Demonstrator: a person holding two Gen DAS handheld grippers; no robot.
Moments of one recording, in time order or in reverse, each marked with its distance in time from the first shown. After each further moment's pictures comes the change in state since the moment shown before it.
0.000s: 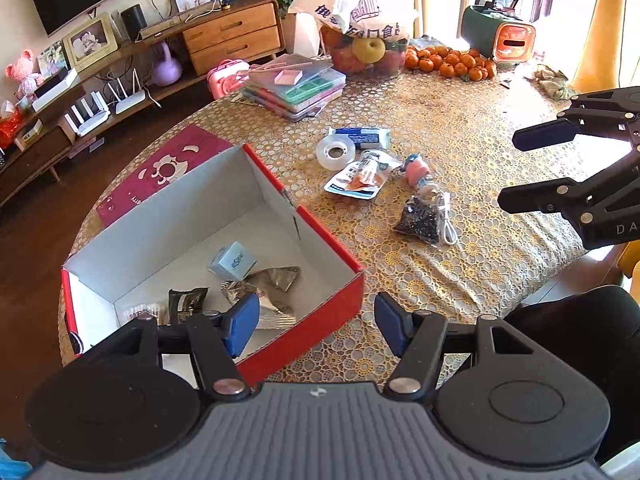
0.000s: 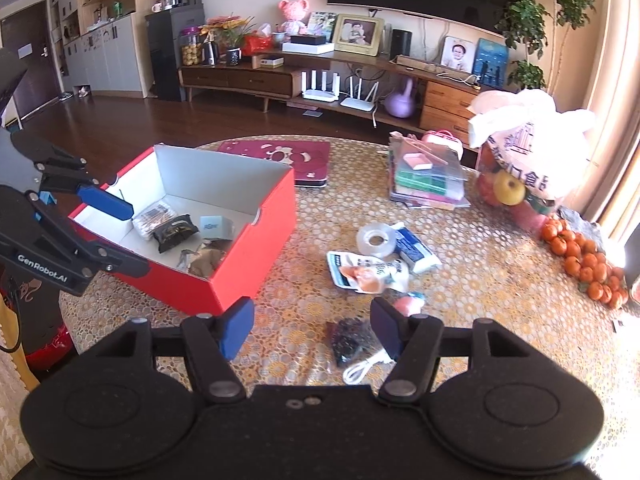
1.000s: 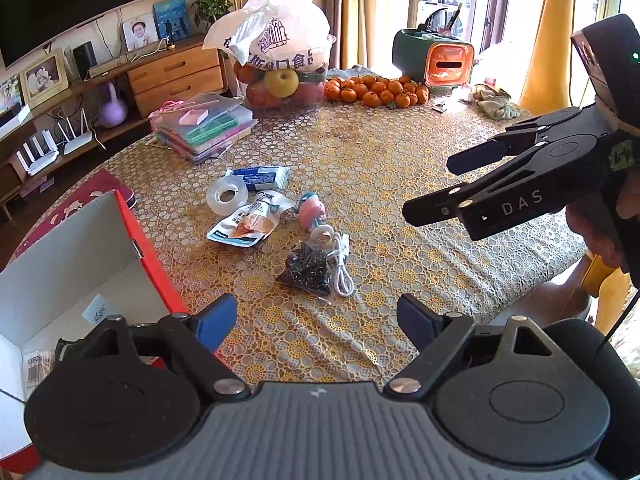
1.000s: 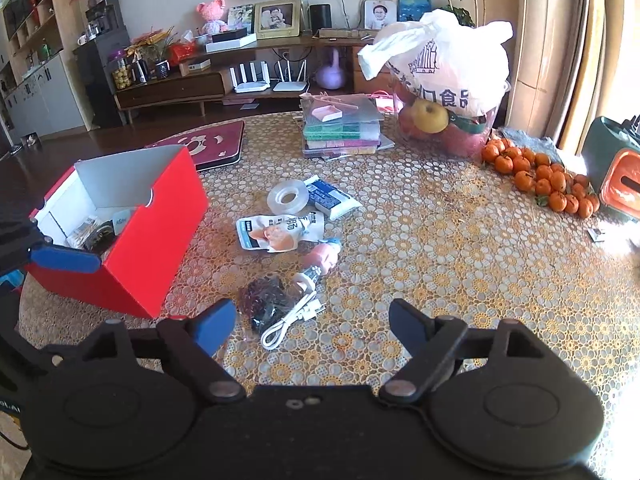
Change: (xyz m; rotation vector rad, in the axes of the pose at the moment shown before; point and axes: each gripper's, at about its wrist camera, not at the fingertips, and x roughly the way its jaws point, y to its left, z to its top) left arm 0.043 -0.097 0.008 0.027 -0.145 -0.126; right arm 0.025 -0.086 -0.048 0.240 0.035 -0.065
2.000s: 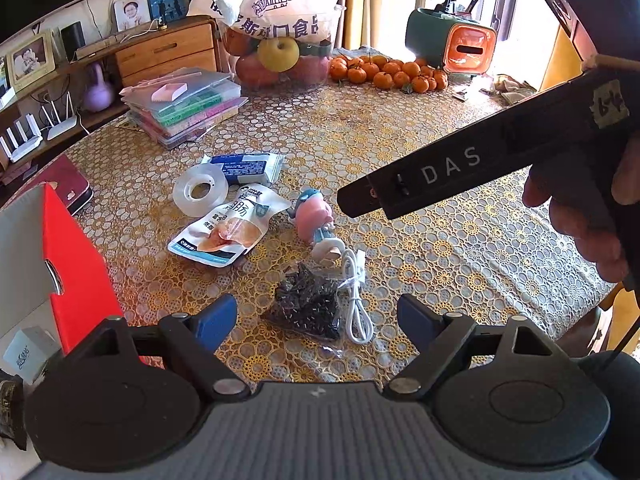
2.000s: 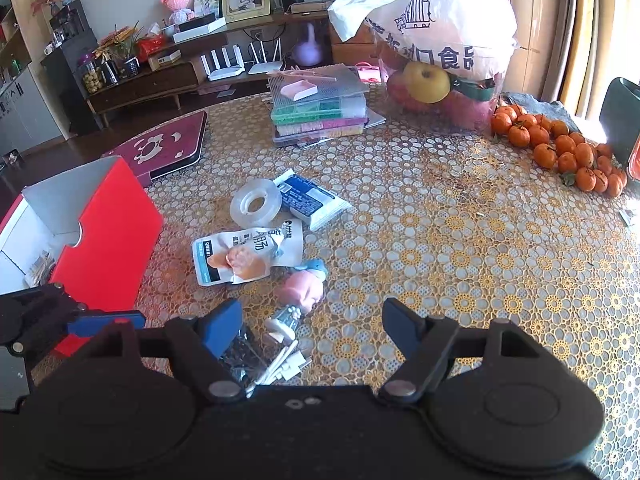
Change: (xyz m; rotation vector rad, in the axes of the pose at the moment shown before) left arm 0.104 0.013 0.015 -0.025 0.027 -0.021; right arm 0.088 -0.016 0.035 0.083 0.068 -0.009
